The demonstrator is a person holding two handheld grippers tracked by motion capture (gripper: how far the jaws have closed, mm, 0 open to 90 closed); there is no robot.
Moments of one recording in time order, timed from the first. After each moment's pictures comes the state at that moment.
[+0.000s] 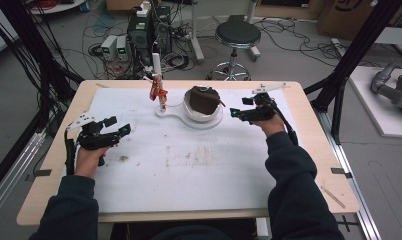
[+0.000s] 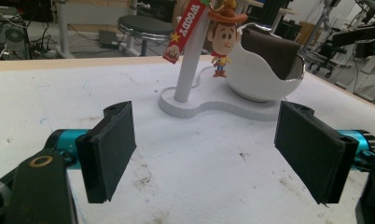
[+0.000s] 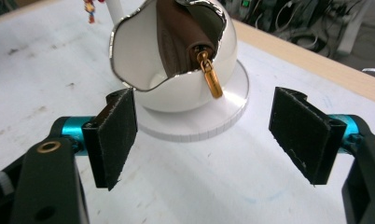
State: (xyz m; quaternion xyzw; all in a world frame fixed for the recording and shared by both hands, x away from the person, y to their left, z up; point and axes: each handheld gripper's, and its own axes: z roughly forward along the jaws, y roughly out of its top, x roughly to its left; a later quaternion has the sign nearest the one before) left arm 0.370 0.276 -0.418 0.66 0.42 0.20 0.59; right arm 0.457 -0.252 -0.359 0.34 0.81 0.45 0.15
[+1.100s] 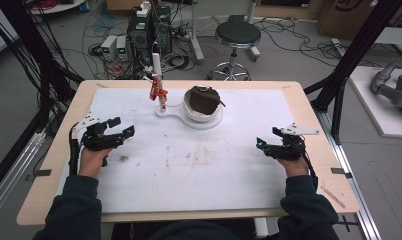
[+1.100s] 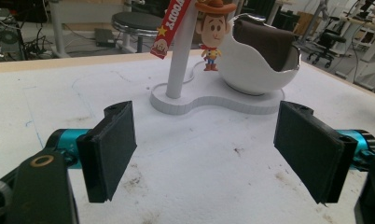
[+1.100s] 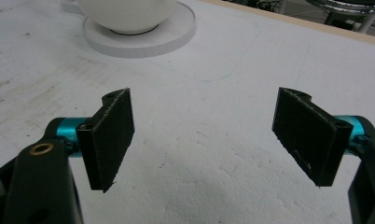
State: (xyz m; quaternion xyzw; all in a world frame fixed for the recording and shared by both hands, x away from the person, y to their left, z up) left arm 0.370 0.266 -0.419 0.67 0.41 0.20 0.58; right arm 0.356 -0.318 -0.410 0.41 0.76 0.44 0.24
